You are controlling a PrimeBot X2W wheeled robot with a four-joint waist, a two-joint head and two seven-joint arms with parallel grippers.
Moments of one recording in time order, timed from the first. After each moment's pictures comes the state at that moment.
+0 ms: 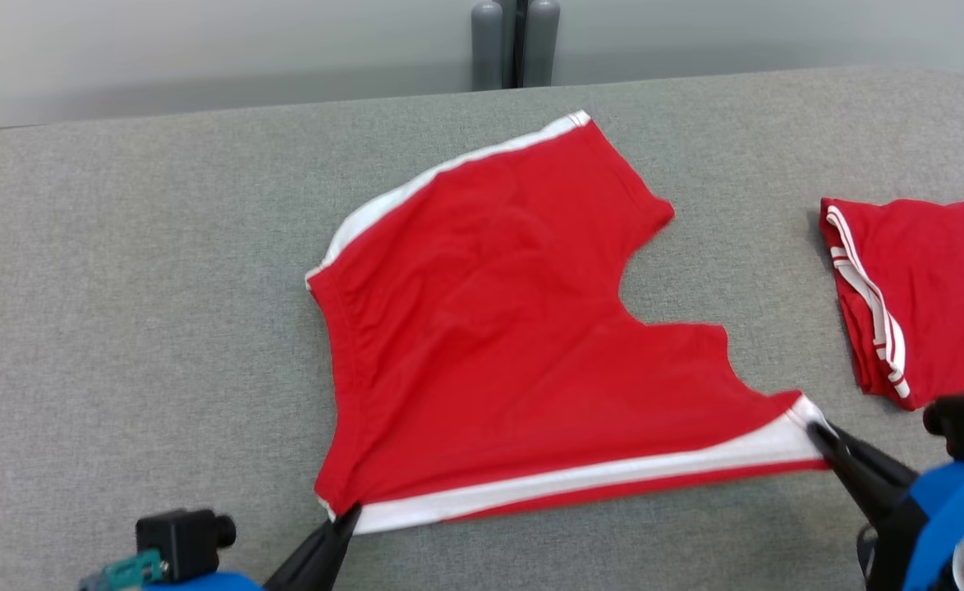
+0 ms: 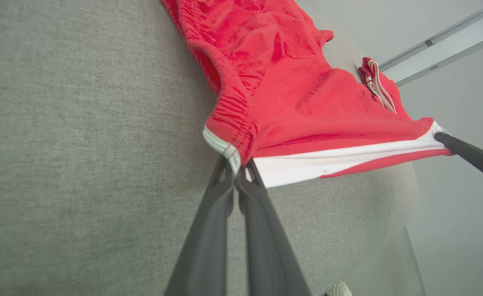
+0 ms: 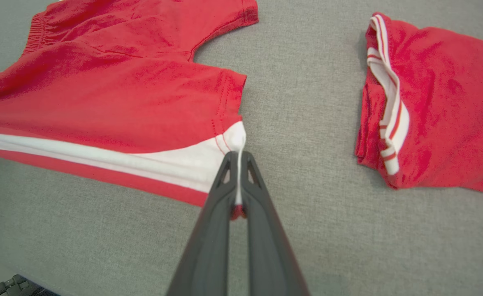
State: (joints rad) left arm 0.10 0.45 -0.47 -0.19 -0.95 0.11 0.21; right arm 0.04 -0.34 -0.02 -0.28 0.47 0.13 0.64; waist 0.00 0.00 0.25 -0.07
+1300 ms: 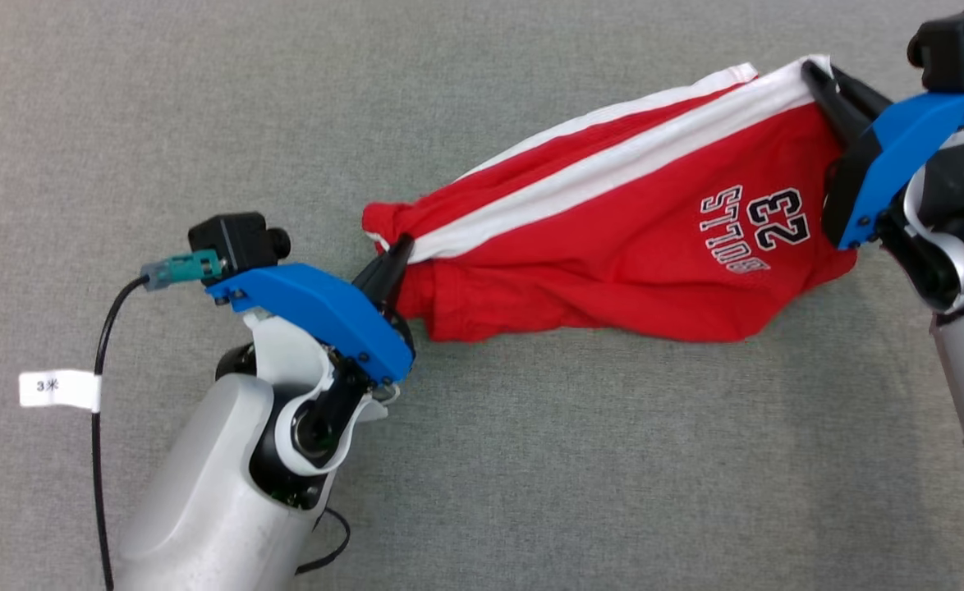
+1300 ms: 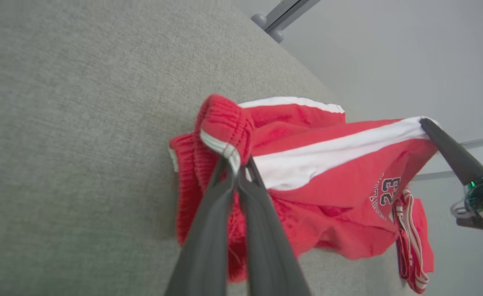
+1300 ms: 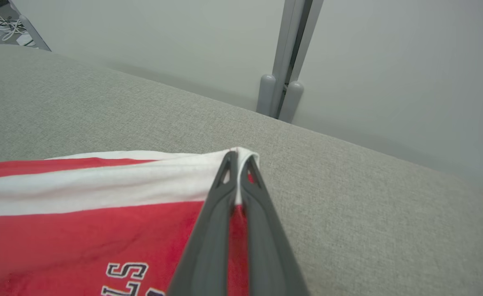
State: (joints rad) left arm -0.49 0.17 -0.44 0.15 -1.03 0.21 0.33; right arm -0.81 -0.35 0.20 0.39 0.34 0.13 0.37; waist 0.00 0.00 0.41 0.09
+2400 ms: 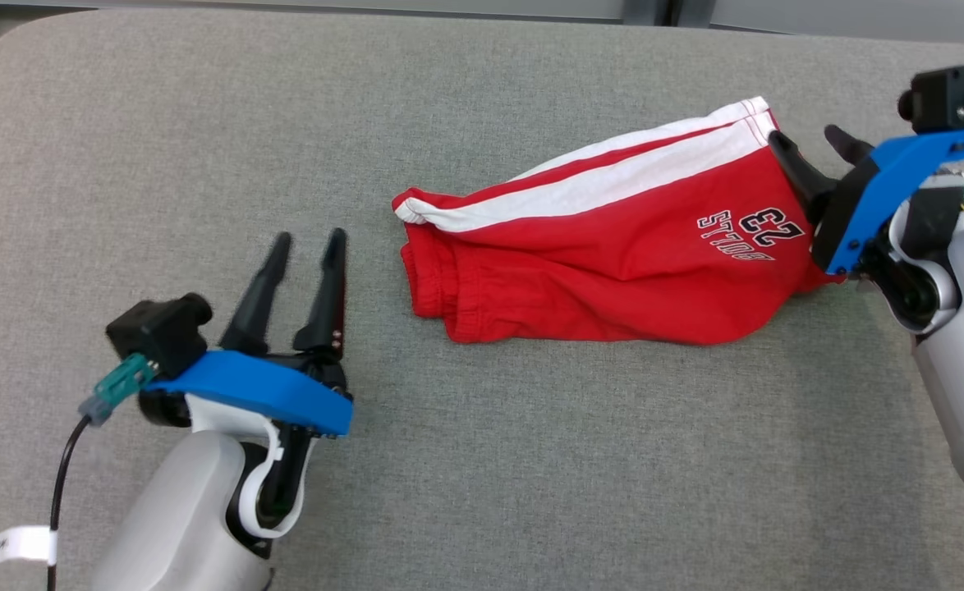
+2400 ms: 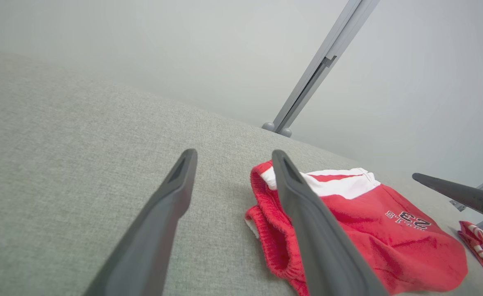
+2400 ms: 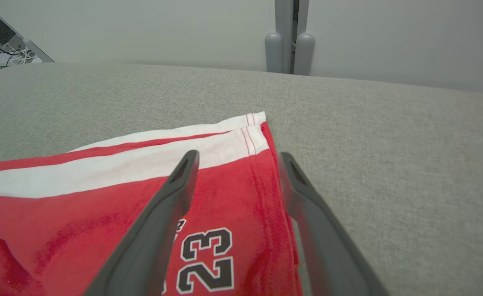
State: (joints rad) left arm -0.41 0.23 -0.43 0.27 -0.83 -0.03 -0.16; right arm -0.88 -0.34 0.28 0.74 0.55 0.13 0.26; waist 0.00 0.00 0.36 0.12
